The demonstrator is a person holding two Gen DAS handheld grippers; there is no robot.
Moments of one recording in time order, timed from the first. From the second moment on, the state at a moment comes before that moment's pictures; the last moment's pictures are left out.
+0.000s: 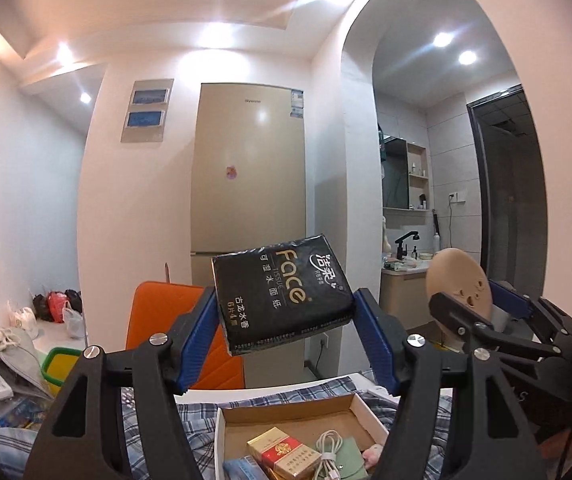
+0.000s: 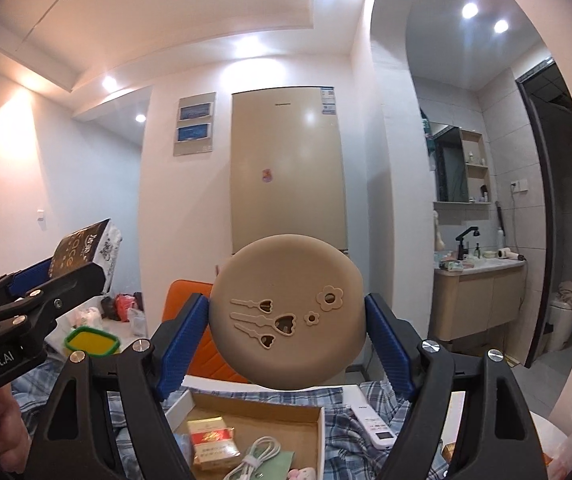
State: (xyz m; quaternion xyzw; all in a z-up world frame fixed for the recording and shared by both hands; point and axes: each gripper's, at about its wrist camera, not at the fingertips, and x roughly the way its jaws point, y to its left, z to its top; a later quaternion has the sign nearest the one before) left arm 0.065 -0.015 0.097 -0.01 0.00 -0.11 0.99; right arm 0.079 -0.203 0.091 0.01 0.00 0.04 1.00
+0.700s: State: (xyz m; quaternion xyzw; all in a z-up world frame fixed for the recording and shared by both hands) left arm 0.140 -0.010 0.011 -0.01 0.14 -0.09 0.99; right arm 0.158 -0.192 0.002 -0.01 0.11 0.03 0.99
